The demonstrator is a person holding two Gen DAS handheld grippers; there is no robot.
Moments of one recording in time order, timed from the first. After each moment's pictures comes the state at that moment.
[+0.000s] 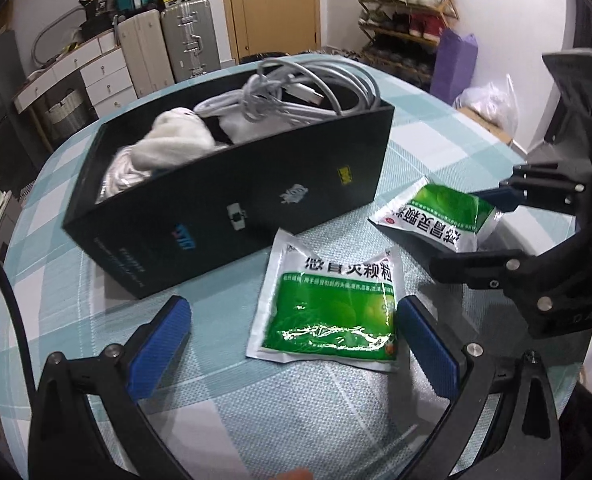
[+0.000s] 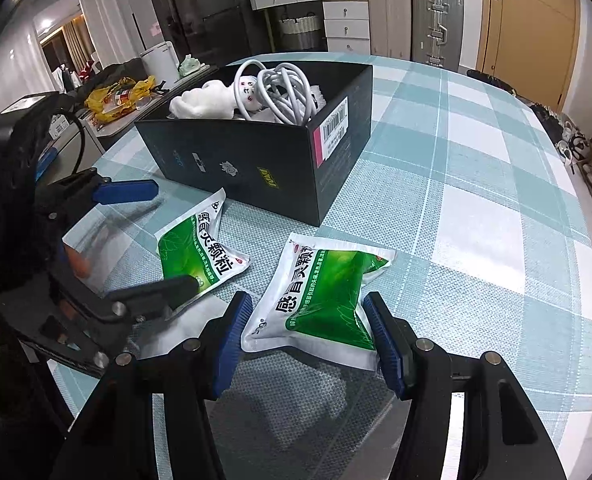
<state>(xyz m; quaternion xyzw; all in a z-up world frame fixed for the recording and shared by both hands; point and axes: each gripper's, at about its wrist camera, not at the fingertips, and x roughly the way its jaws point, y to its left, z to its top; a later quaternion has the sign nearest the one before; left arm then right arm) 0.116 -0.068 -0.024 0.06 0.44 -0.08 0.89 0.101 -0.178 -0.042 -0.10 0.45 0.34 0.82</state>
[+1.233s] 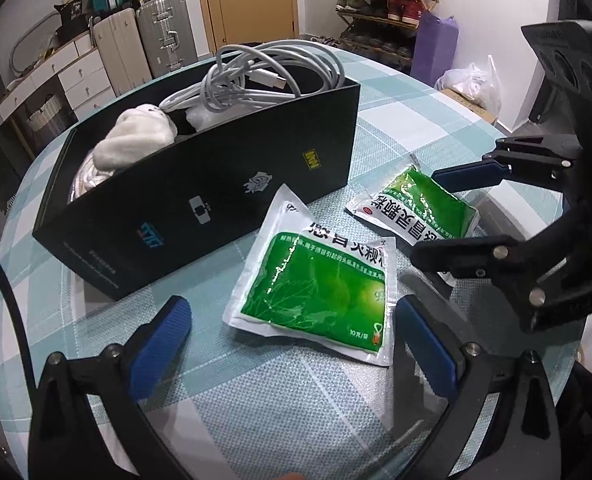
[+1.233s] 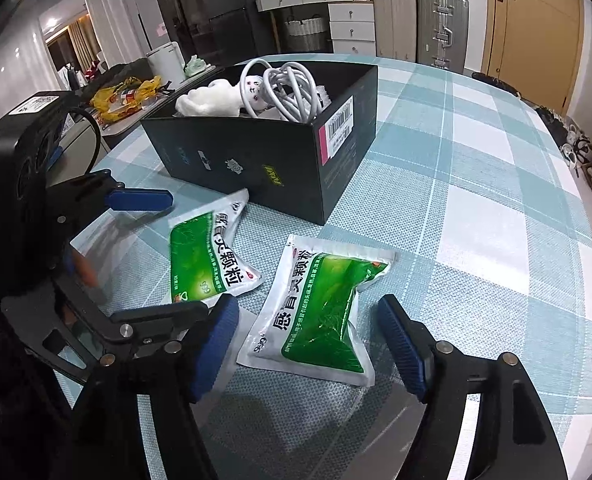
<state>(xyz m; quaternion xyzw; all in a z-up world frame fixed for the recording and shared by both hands) 0.113 -0.077 -0.024 0.08 0.45 -0.12 0.88 0.102 -0.178 -0.044 -0.10 0.45 0.34 0.82</state>
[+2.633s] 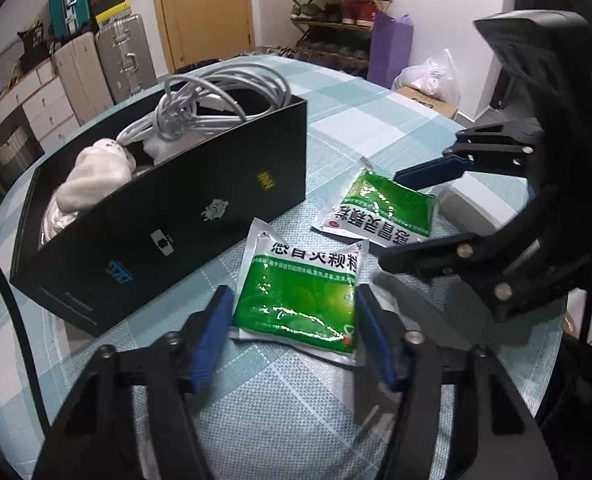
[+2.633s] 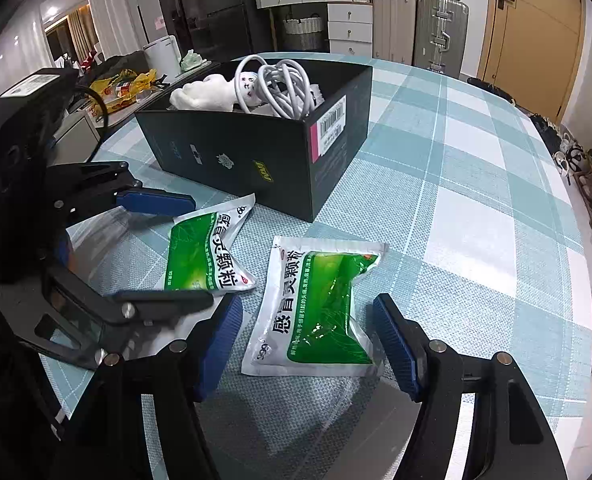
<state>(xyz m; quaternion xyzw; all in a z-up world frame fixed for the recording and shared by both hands) 0.110 -0.077 -0.017 0.10 0.43 -0.20 0.88 0.100 -0.181 -0.045 -0.12 0.45 0.33 0.82</state>
